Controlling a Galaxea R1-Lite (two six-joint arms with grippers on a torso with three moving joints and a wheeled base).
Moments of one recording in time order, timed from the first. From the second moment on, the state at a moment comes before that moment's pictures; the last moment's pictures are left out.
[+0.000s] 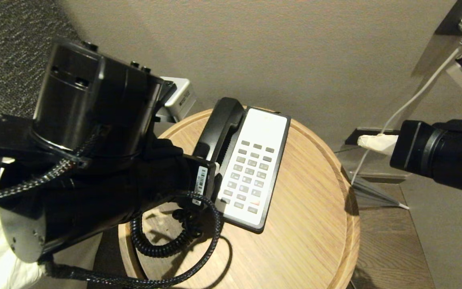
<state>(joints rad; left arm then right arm) -0.95 1.48 -1.19 0.20 0.46 -0.23 0.72 1.27 -0.95 0.00 -0.35 0.51</state>
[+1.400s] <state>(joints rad) -0.91 1.49 -1.15 0.13 0.38 -0.21 0.73 1.25 -0.95 0.00 -0.34 0.50</state>
